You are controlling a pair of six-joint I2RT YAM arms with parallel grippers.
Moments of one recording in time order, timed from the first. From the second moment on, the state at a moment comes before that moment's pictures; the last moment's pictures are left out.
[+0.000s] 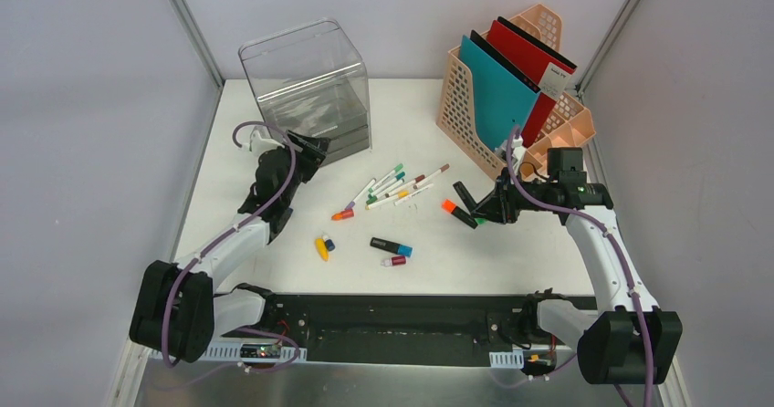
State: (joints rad) left arm -0.29 1.15 0.53 0.40 -0.12 -1.07; right arm 0.04 1.07 0.88 -0.82 -1.03 -0.46
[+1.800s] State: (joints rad) left arm -0.22 1.42 0.65 0.52 -0.21 -1.36; right arm 0.04 1.07 0.88 -0.83 -1.03 -0.47
